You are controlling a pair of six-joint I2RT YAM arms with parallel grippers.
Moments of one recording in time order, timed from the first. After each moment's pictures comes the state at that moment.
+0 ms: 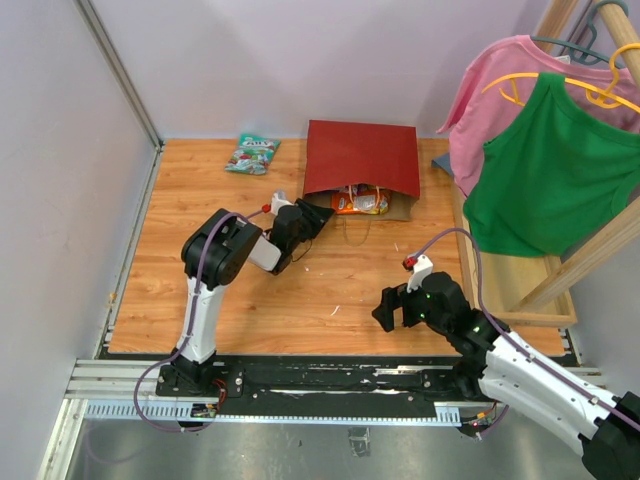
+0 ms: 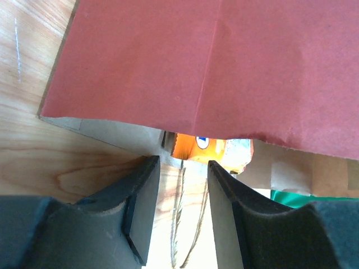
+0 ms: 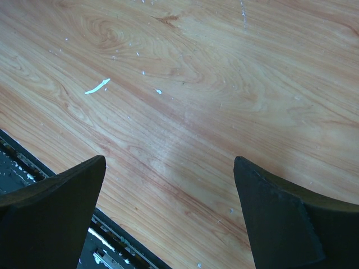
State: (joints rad) left arm -0.52 2.17 0.92 0.98 -0.09 -1.27; right arm 0.71 0.64 0.28 -0.24 -0.03 0.33
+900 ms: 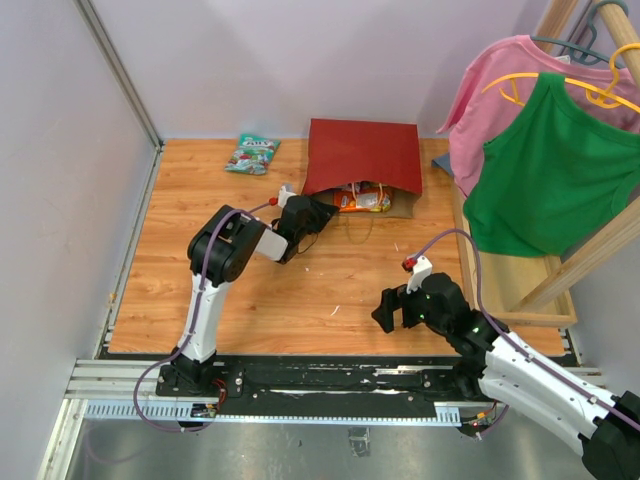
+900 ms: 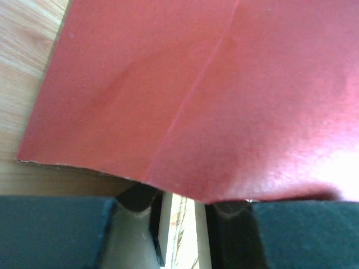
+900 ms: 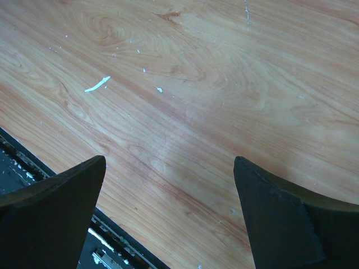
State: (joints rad) left arm -0.53 2.23 1.08 0.81 -0.09 -1.26; right arm 0.71 0.65 0.27 -0.23 -0.04 0.33
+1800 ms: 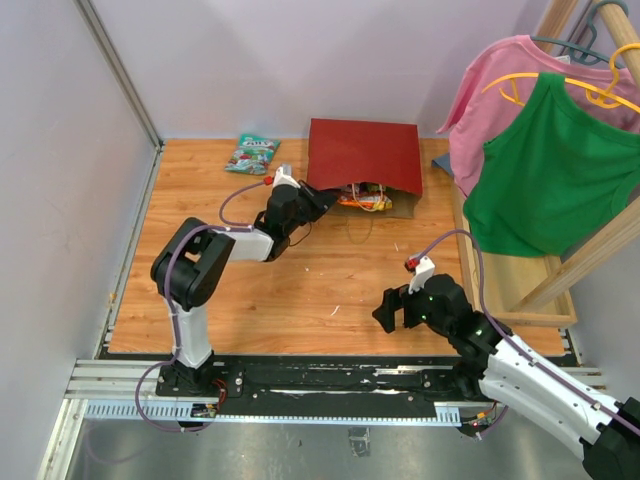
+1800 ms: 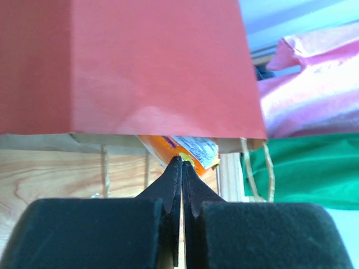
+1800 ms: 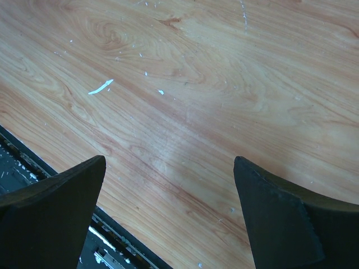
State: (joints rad) left arm -0.53 1.93 0.97 0.77 -0.01 -1.07; right arm 0.71 0.60 0.27 -0.24 -0.03 0.33
